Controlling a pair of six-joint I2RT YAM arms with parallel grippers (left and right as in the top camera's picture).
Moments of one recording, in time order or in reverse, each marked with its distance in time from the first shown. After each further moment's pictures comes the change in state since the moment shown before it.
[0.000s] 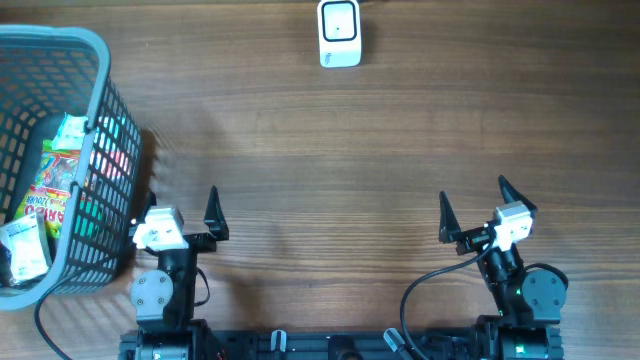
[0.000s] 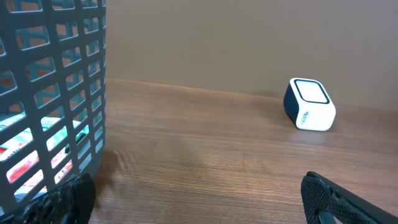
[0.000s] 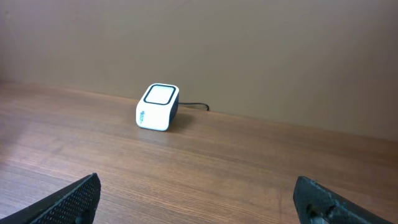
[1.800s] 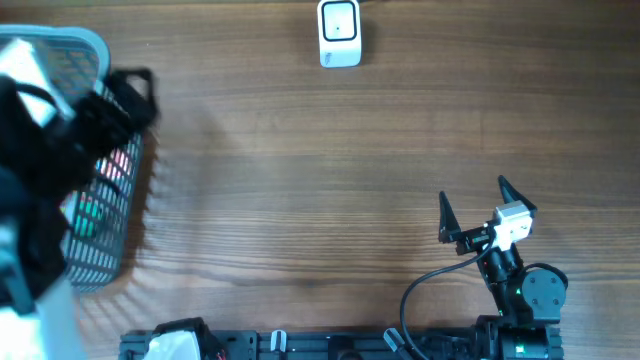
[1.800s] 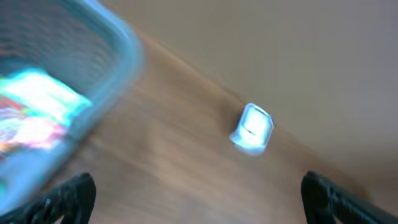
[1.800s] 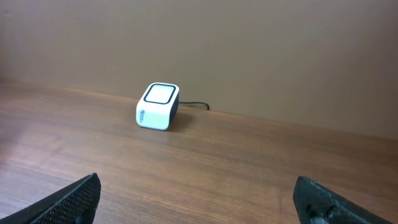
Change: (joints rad) left arm 0.140 1.198 1.832 -1.157 0.156 -0.392; right arm 0.000 0.003 0.000 -0.001 0.000 0.000
